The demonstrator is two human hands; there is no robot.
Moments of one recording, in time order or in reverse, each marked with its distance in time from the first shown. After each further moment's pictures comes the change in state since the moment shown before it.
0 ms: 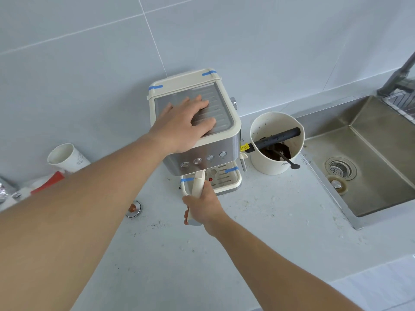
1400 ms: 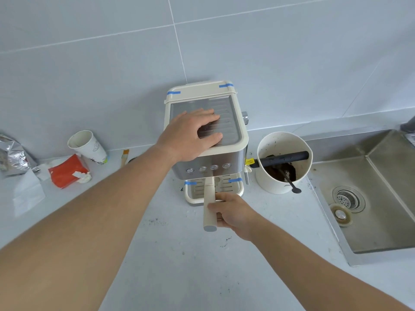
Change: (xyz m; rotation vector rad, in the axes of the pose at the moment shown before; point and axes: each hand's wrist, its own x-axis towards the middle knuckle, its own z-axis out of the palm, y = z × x) left_hand -0.004 -0.003 0.005 -0.072 0.171 0.028; right_hand -0.009 -0.025 -0.083 -0.086 -0.201 0.133
